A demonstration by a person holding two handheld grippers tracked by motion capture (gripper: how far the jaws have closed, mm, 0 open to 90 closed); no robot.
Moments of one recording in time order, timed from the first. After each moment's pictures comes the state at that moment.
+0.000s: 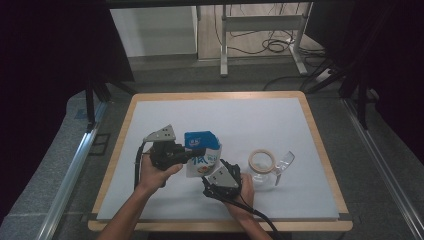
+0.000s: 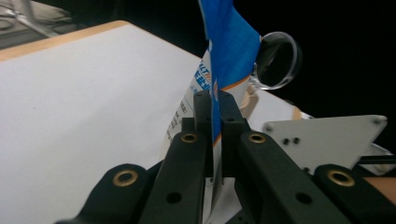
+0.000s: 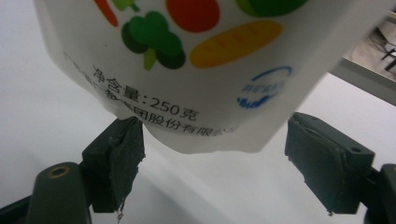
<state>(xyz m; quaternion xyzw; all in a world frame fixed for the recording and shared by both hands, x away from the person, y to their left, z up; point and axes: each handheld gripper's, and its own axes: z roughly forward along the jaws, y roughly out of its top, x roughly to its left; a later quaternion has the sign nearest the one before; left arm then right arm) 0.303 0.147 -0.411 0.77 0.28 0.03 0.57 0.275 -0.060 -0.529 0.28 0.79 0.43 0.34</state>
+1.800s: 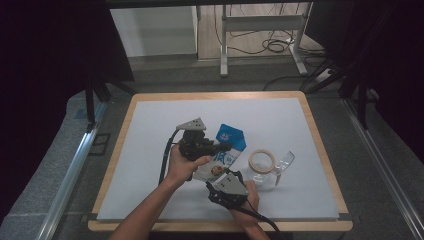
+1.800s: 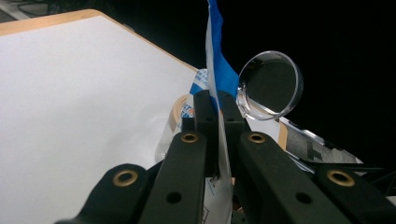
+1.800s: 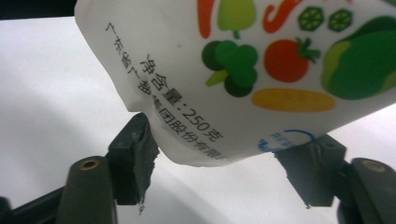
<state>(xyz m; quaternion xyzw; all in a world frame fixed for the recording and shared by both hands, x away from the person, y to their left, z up) 0.336 0.079 -0.411 0.78 0.29 -0.02 0.56 0.258 -0.079 -0.530 0.28 0.78 0.47 0.31</state>
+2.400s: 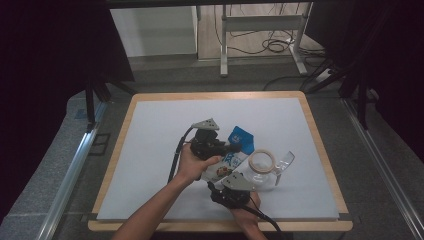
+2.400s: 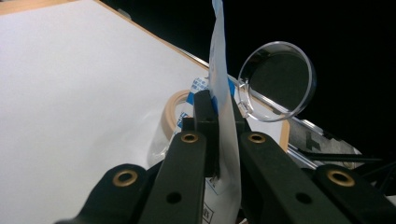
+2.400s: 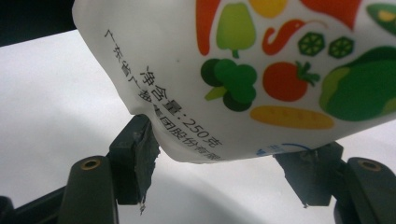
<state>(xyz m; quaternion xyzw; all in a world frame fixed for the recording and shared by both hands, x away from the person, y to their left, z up) 0.343 0.051 -0.416 0.79 0.29 -0.03 0.54 0.259 -0.087 -0.531 0.34 0.77 0.48 0.26</state>
